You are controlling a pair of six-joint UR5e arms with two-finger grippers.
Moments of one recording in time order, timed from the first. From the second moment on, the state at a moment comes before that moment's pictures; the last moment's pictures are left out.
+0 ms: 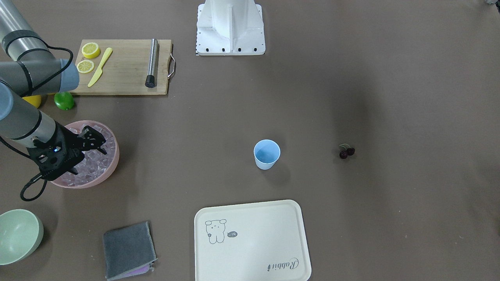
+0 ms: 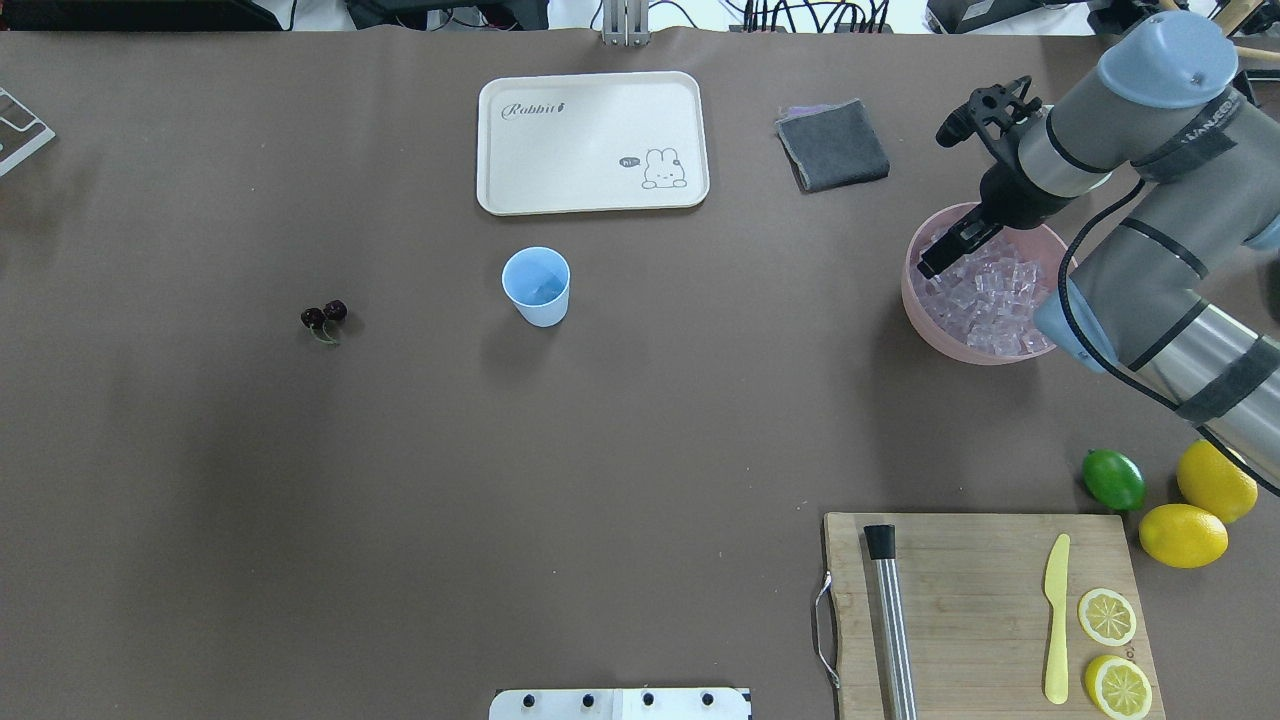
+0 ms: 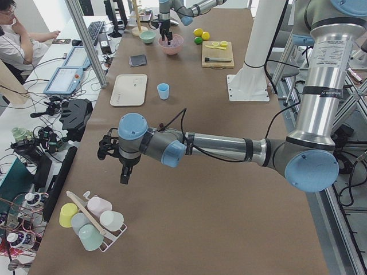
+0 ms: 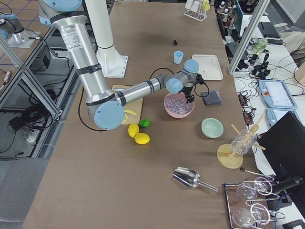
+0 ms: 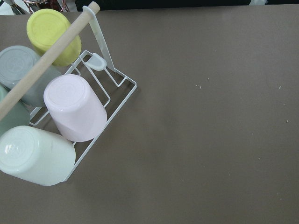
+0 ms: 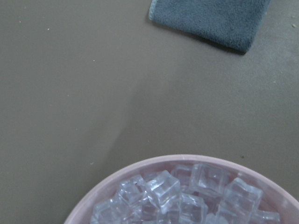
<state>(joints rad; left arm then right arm) -1.55 -1.70 -1.53 -1.91 -2.35 -0.26 0.99 -1.21 1.56 -1.28 2.27 0.21</state>
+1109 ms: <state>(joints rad) -1.55 -1.69 -1.53 -1.92 -2.35 -0.26 0.93 -1.27 1.60 -1.29 2.20 0.23</state>
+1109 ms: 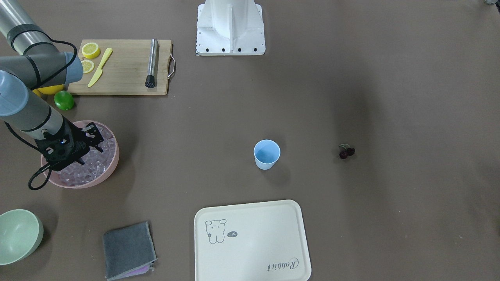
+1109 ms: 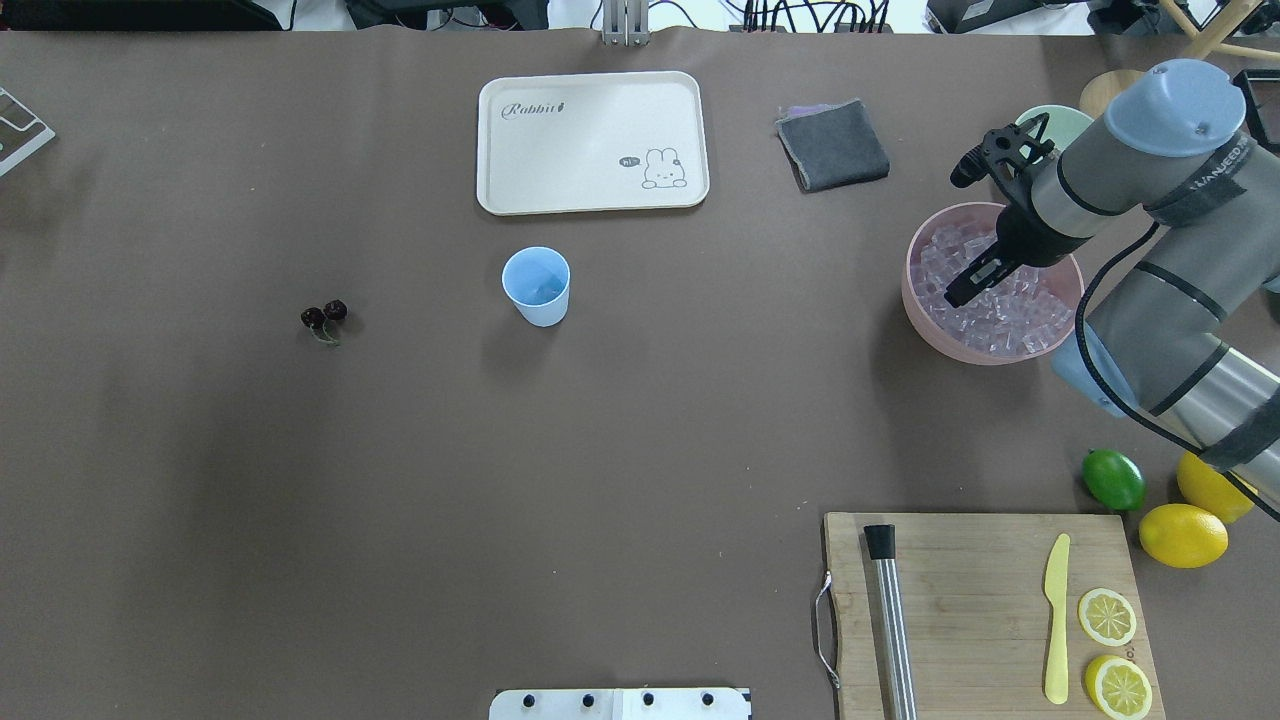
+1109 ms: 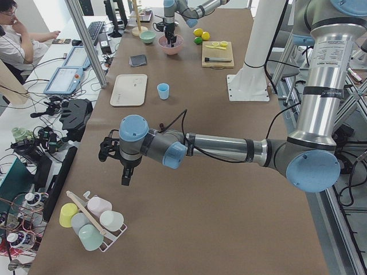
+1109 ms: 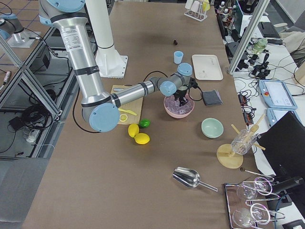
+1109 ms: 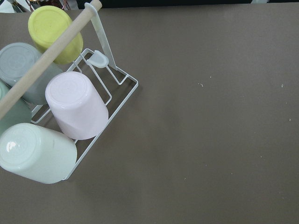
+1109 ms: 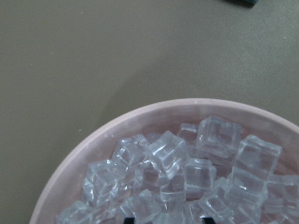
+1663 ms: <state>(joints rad) -1.55 -1.70 -1.51 -1.92 -2.34 -0.26 0.93 -1.27 1.60 -1.29 2.20 0.23</state>
